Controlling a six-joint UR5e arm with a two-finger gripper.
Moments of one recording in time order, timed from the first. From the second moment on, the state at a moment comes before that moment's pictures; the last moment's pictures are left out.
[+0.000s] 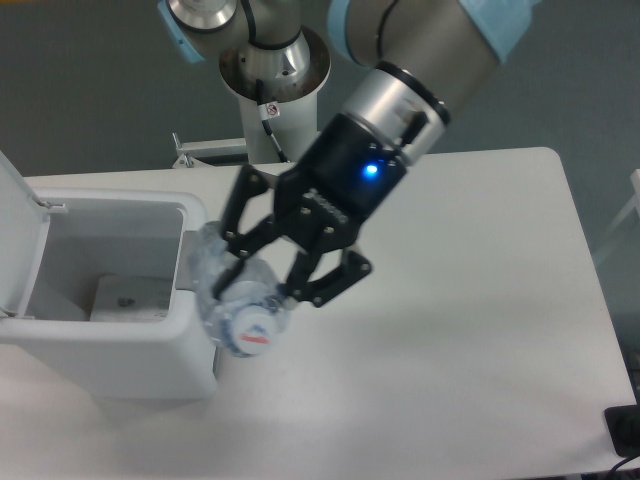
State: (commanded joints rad) arm 2.37 -1.89 -1.25 -0.94 0.48 0.30
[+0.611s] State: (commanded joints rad) arm 2.29 -1.86 -1.40 -0.92 0.49 0.43
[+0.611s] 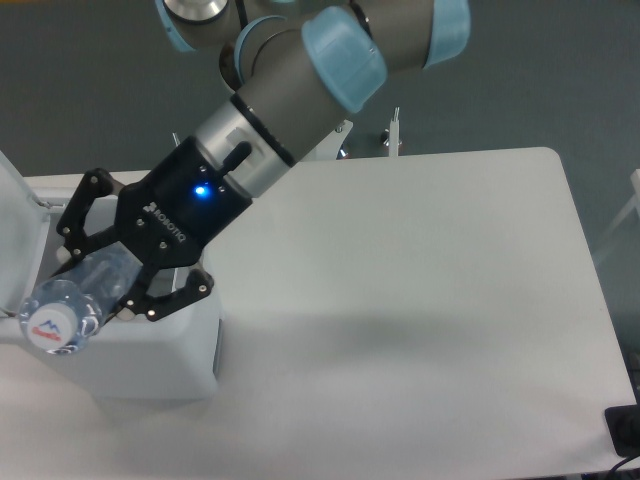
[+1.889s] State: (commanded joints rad) arm 2.71 -2.03 -1.42 -0.92 0.49 0.53
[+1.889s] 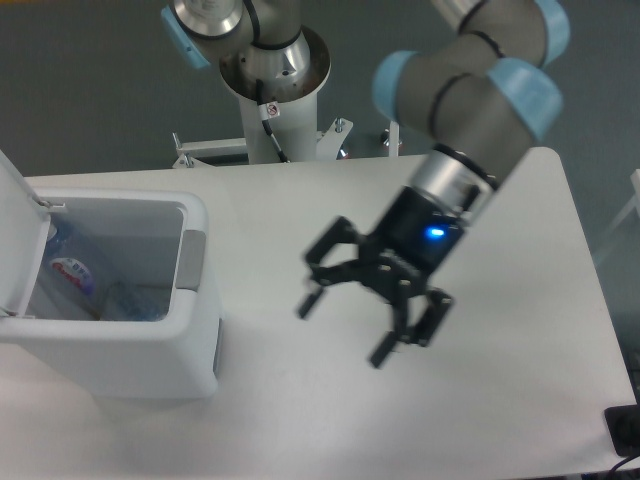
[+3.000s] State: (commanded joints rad) arm 2.67 -2.10 -1.39 -1.00 1.50 1.10
